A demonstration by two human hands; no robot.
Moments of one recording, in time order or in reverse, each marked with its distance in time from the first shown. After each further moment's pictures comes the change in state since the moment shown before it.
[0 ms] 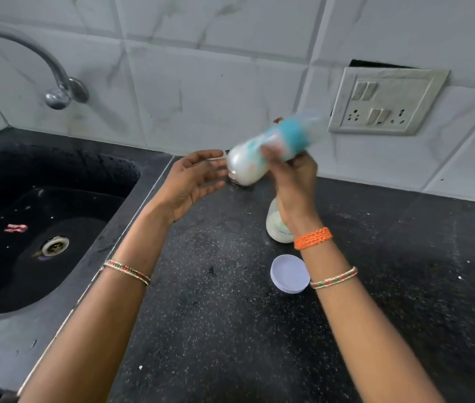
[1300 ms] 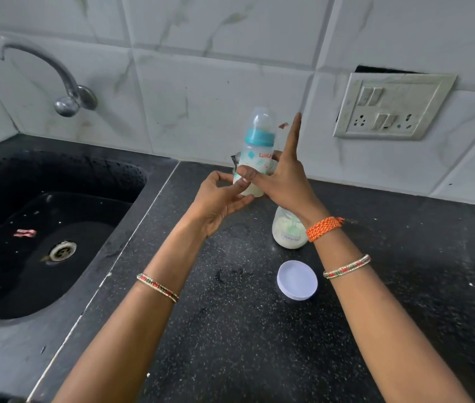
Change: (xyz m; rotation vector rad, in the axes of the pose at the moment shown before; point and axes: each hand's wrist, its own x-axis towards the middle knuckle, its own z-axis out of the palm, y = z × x) left_hand -0.010 -0.013 0.036 -0.144 0.074 -0.116; right_hand 0.022 0.002 0.006 -0.522 -0.164 0.060
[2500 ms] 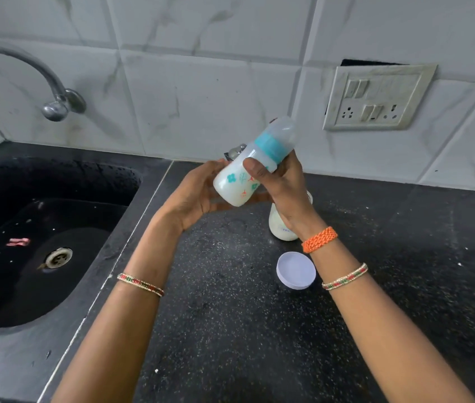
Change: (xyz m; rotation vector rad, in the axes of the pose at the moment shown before) left_hand -0.012 0.025 -0.021 0.202 -0.183 -0.090; right_hand -0.037 -0.019 0.007 0.559 0.086 0.076
